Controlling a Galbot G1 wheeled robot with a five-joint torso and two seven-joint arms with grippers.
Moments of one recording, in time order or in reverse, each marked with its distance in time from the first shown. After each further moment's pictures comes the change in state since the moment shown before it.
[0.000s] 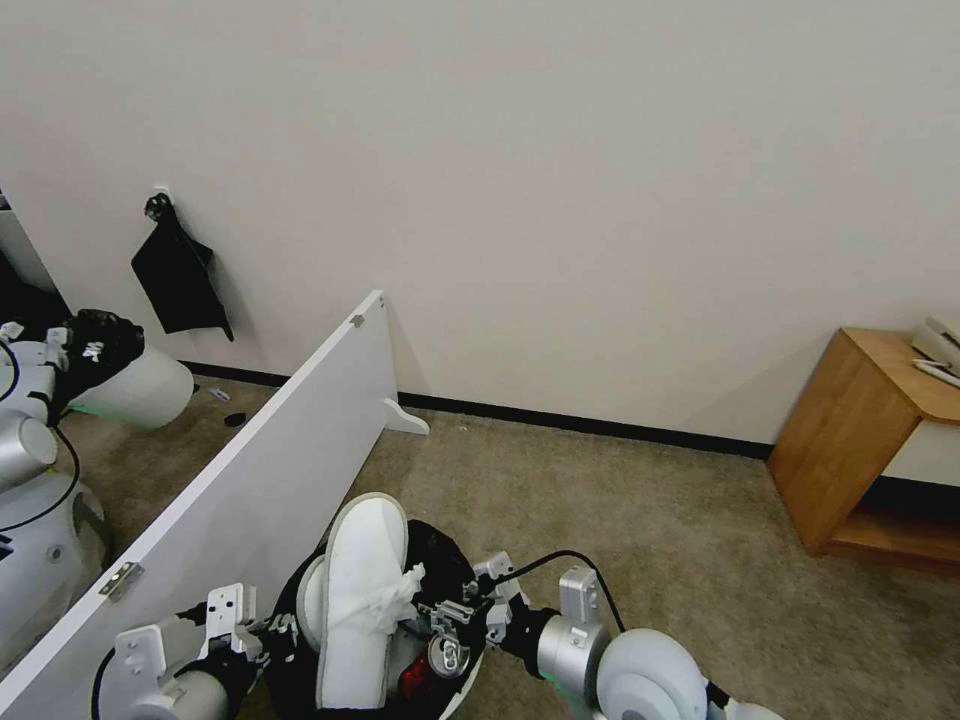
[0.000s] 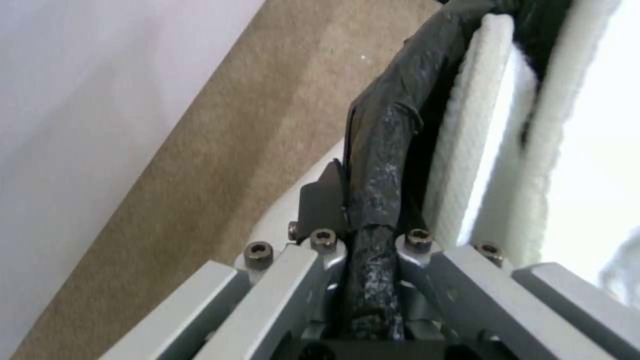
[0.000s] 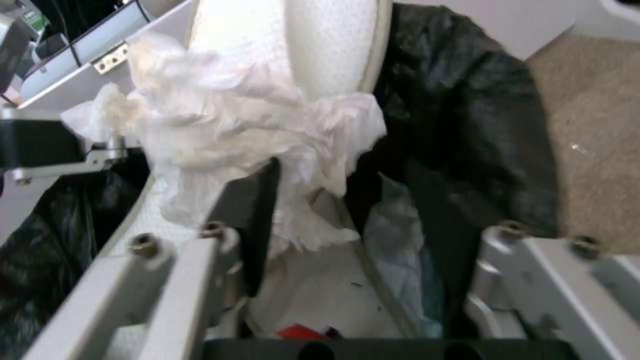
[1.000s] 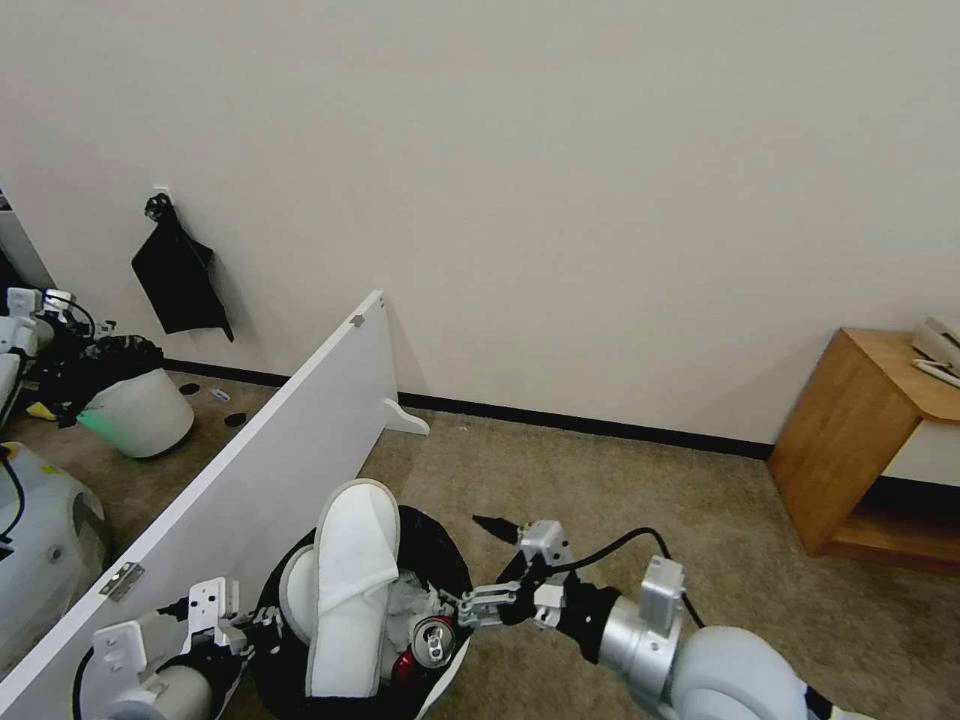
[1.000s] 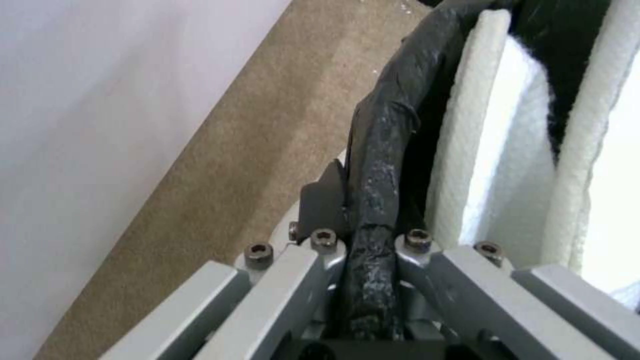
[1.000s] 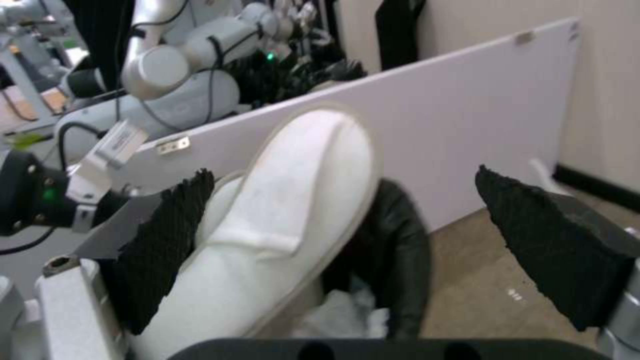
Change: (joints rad) left arm 0.003 -0.001 -0.038 -0.001 -0.015 0.000 -0.005; right arm -0.098 -0.161 0.192 0.185 -0.115 0.184 -0.124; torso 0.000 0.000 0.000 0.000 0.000
